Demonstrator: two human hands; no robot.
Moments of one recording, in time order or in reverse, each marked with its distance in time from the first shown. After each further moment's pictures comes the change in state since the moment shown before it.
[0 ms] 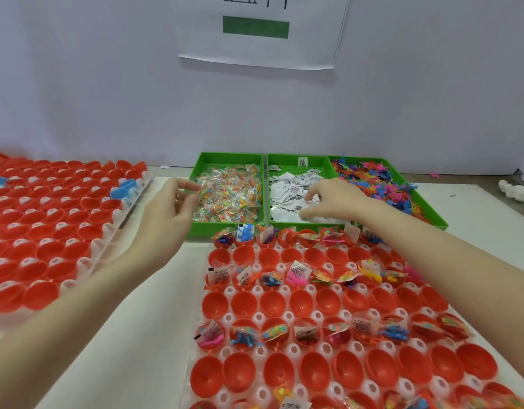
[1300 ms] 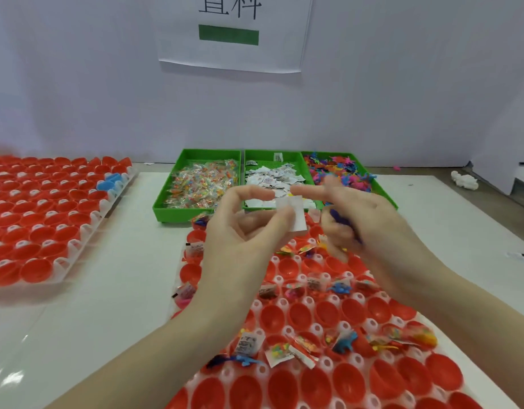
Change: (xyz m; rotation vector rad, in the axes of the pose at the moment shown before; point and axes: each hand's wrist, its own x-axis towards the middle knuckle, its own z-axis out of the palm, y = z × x) left_hand -0.121 0.129 0.035 -0.814 -0.183 -0.119; right_hand -0.203 -0.066 -0.048 1.239 0.163 -0.075
